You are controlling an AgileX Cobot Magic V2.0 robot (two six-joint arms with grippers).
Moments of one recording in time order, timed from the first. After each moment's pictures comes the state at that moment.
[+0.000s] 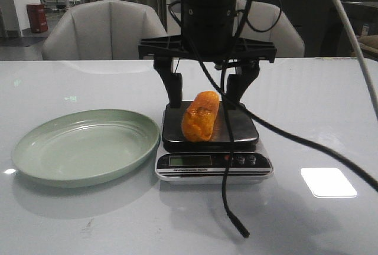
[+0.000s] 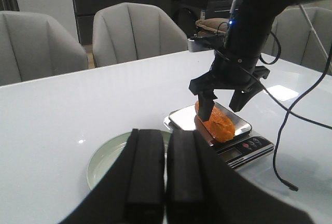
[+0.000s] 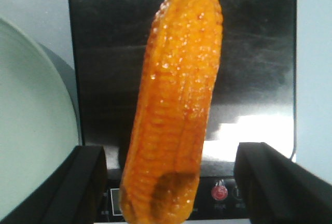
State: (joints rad) left arm -0.65 -0.01 -0.38 0.24 0.55 -0.24; right arm 0.65 2.04 -1.71 -0.13 1.04 0.81
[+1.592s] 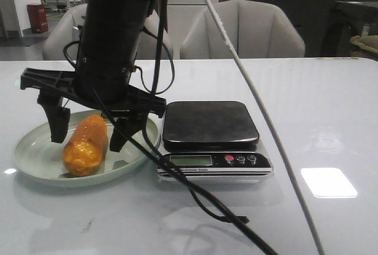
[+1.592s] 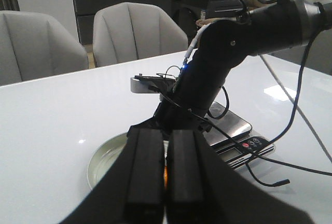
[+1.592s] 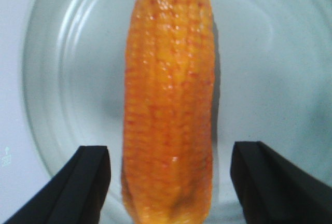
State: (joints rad) left arm -0.65 -0.01 -0.38 0.24 0.55 -0.24; right arm 0.81 2.25 -1.90 0.13 0.81 0.68
